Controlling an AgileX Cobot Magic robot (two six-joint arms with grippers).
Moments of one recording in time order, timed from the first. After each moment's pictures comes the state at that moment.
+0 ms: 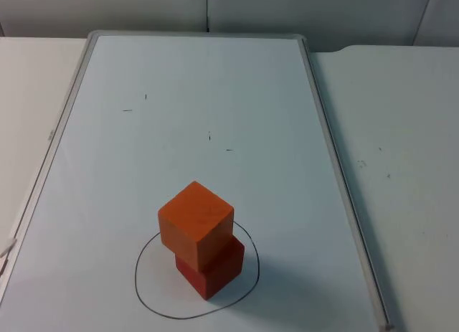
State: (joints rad) right arm 0.98 0.51 -0.75 -0.40 0.67 0.16; left arm -0.73 0.92 -1.07 -0.20 0.67 0.37
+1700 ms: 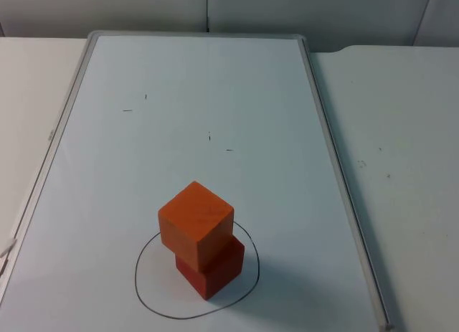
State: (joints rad) right arm 0.98 0.51 -0.75 -0.45 0.71 0.16; left arm -0.73 0.01 -0.52 0.10 1.10 -0.03
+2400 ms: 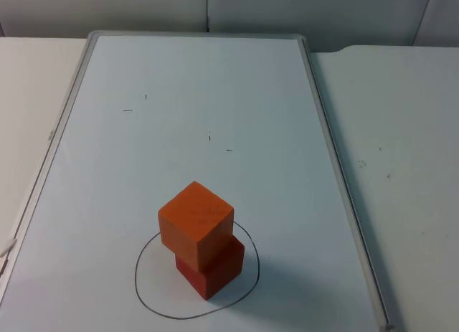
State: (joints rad) right arm 0.98 0.51 -0.75 -0.45 0.73 0.16; left arm -0.73 0.00 -0.51 0.09 1.09 -0.01
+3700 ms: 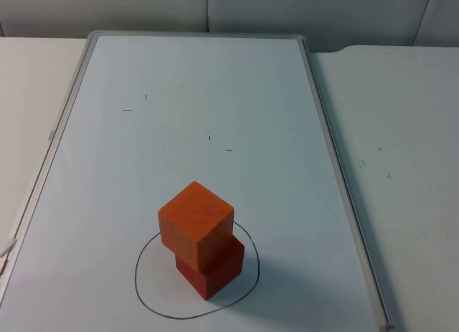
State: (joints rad) right arm 0.98 0.38 -0.75 -0.11 0.95 -0.10; left arm -0.10 0.00 -0.51 0.09 1.09 -0.01
